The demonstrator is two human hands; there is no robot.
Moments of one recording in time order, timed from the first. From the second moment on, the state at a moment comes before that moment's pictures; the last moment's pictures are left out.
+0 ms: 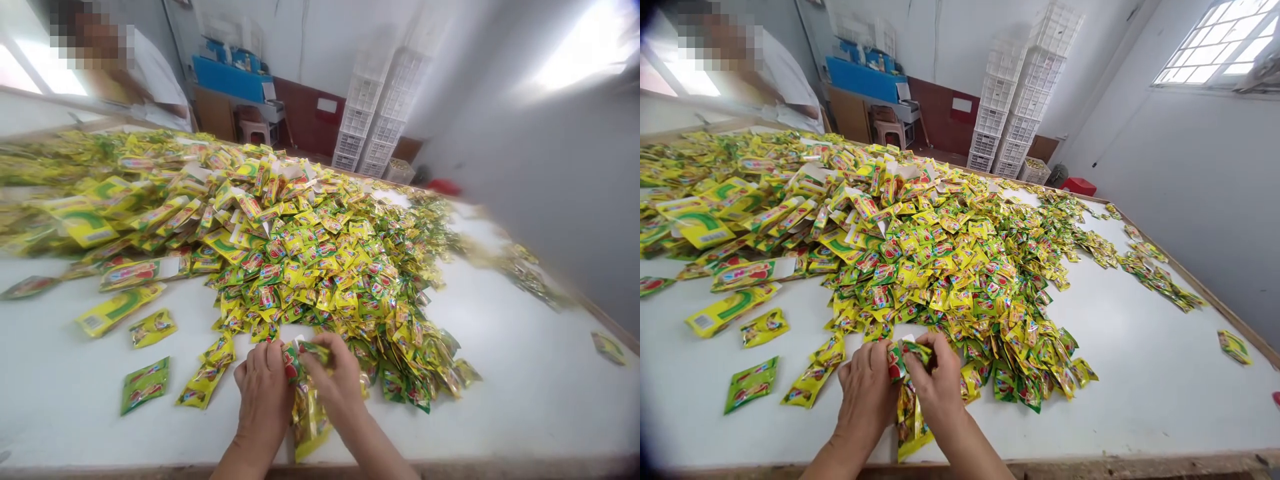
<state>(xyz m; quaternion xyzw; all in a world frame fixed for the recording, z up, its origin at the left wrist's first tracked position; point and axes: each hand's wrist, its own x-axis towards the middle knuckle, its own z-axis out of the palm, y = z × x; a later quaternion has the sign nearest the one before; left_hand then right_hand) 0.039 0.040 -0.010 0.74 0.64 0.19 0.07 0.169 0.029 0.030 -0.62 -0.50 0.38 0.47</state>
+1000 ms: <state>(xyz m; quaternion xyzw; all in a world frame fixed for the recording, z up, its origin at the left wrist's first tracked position) 0.038 0.021 -0.041 0.65 0.70 0.14 0.23 0.180 0.058 0.068 -0.52 -0.77 0.33 0.15</state>
